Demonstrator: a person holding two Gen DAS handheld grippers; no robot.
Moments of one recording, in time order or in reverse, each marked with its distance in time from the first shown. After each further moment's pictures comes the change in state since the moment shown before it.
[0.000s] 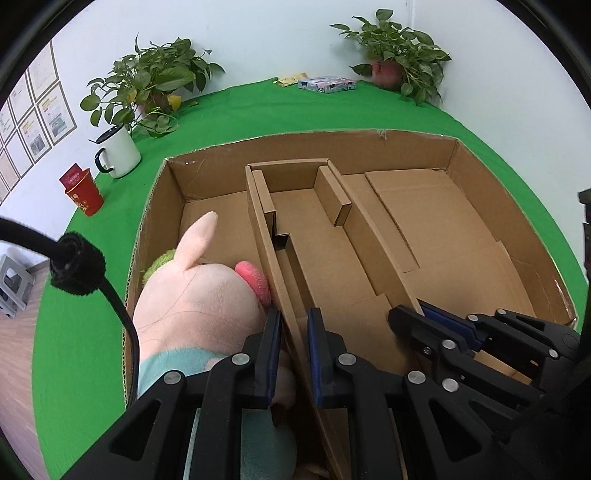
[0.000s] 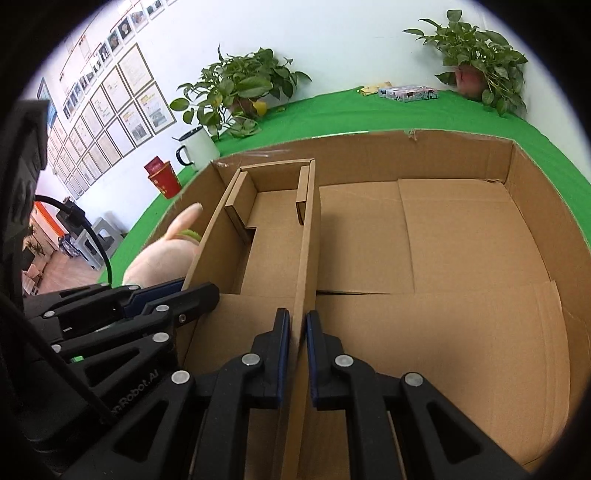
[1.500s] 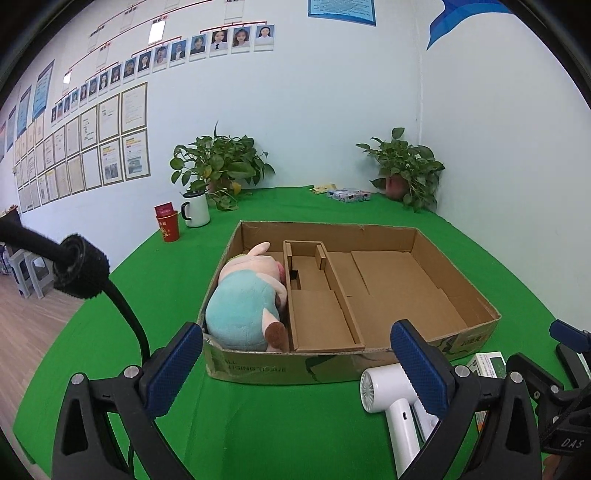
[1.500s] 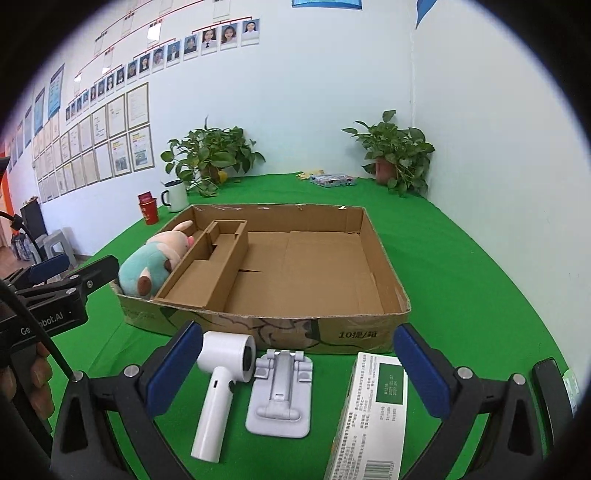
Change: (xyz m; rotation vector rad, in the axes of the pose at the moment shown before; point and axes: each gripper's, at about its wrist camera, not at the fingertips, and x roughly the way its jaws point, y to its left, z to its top) left arm -0.223 -0.074 -0.187 -0.179 -0.461 0.129; right arm -0.212 -0.016 -0.138 -0.120 -0.332 -0.259
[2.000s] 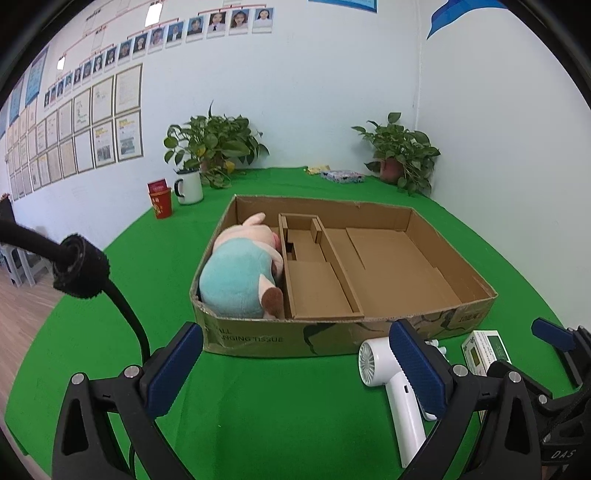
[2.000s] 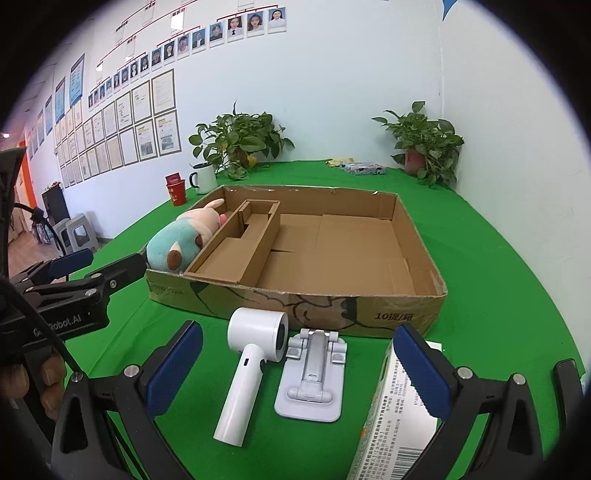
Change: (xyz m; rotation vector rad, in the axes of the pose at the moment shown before) left arm 0.007 0.008 -0.023 -0.027 0.087 -0.056; right arm 0.005 0.016 -0.019 -0.032 0.049 0.091
